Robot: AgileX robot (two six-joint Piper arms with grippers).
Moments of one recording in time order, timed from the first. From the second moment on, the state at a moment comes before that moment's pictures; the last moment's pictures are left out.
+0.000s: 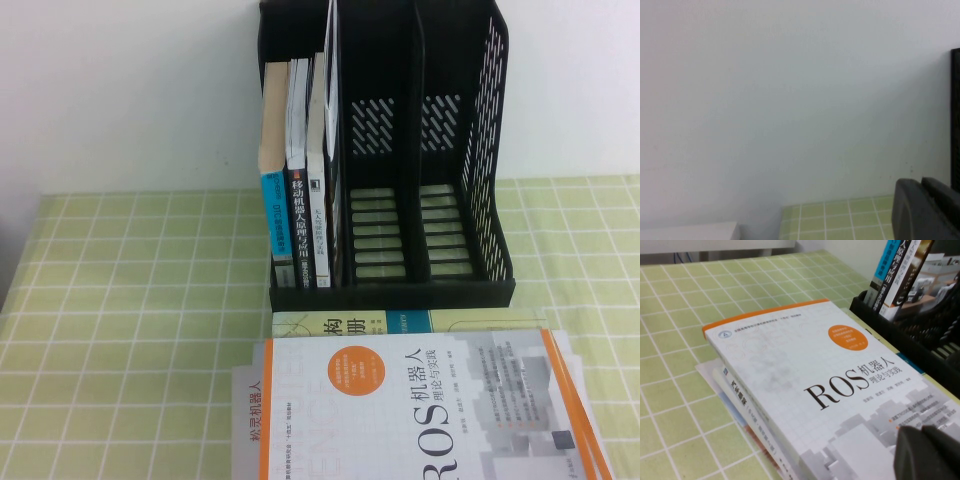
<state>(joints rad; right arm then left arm) 0.28 0.19 -0.25 0.82 0.74 -1.13 -0.07 0.13 -0.14 -1.61 -0.08 1.69</state>
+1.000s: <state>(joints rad) 0.28 0.19 -0.25 0.82 0.74 -1.13 -0.04 0.01 0.02 -0.07 0.20 0.02</state>
